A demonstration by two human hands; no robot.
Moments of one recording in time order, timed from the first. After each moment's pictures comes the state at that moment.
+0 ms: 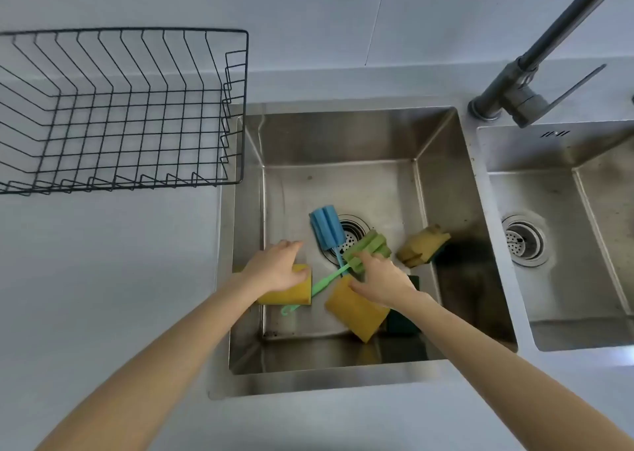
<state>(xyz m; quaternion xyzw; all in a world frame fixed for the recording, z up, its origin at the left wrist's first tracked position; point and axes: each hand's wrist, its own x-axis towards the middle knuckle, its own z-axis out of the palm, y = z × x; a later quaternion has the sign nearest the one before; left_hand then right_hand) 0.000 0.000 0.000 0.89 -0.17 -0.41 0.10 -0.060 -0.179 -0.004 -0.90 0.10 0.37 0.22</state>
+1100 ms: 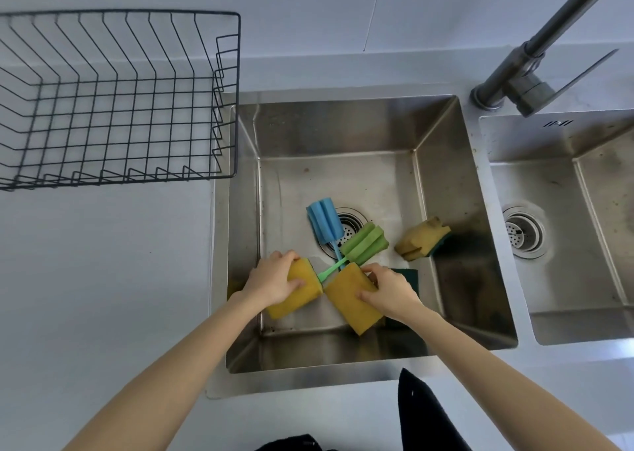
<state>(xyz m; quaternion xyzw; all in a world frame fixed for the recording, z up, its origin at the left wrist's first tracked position) -0.022 0.007 -0.035 0.89 -0.10 -0.41 0.15 -0.084 -0.189 -0.023 -0.85 0.20 0.38 0.30</state>
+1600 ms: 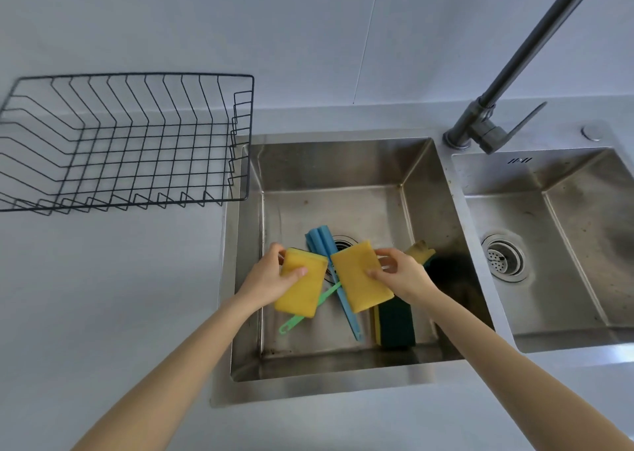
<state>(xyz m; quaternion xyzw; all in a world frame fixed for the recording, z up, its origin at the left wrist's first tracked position) -0.014 0.010 0.021 0.88 -0.02 -0.32 0.35 -0.065 -0.211 0.031 -0.84 0.24 0.25 0.41</state>
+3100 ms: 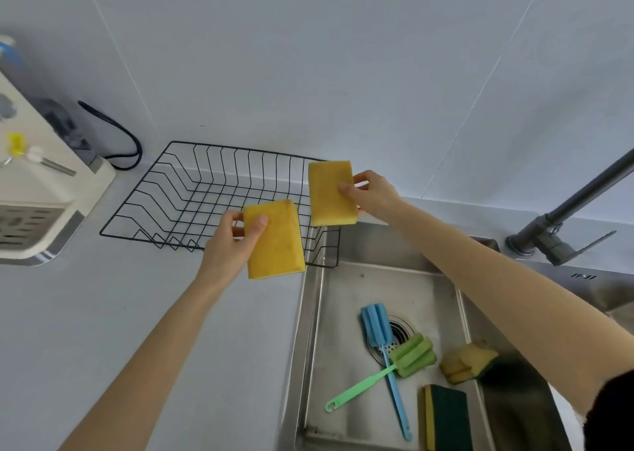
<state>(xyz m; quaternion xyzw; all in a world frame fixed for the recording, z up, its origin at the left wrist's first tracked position) 0.045 0.144 0.150 0.83 0.13 -0.02 0.54 0.128 -0.067 0.172 -0.87 0.10 0.13 0.47</state>
